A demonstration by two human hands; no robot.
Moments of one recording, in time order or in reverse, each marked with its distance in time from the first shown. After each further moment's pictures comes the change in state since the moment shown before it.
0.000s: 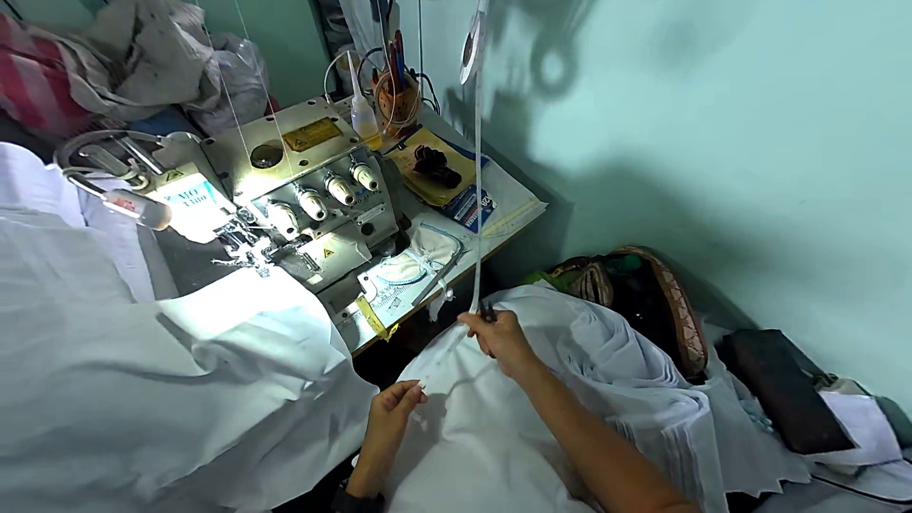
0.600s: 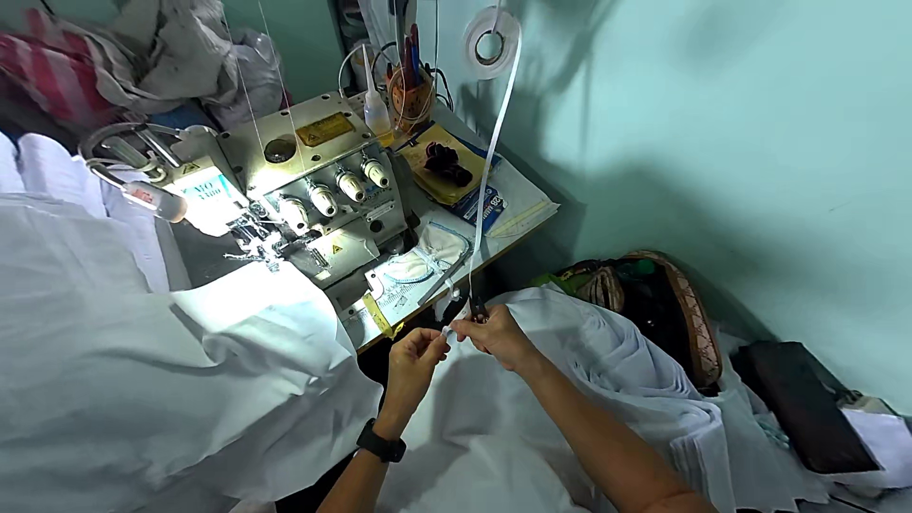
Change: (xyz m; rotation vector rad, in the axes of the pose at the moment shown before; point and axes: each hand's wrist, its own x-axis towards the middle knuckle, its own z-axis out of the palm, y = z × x) left_hand 0.042 0.054 0.037 0.067 0.012 0.247; right_hand 0.009 -0.014 0.001 -0.028 -0.244 -0.057
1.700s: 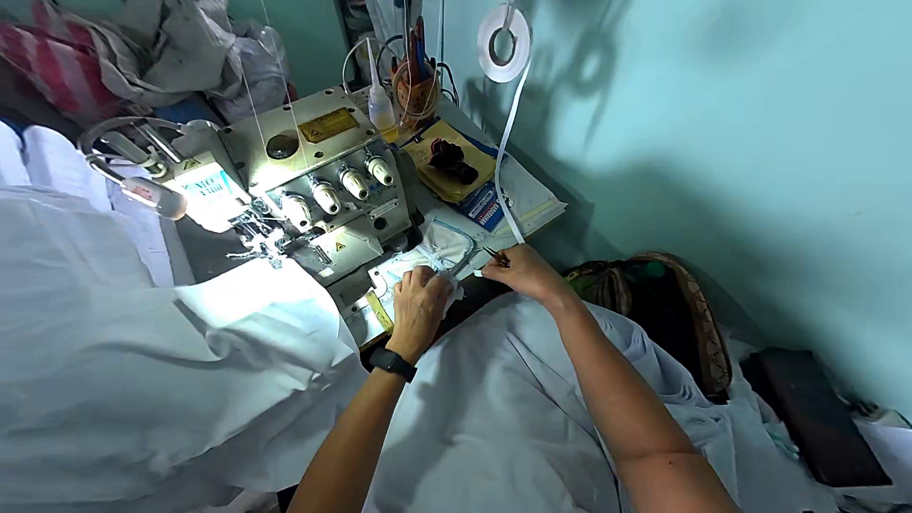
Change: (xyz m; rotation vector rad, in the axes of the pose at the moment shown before) left_hand 0.085 -0.006 0.001 0.868 0.018 0.562; right_hand 0.055 -0.060 -0.050 -0.810 0.008 -0.058
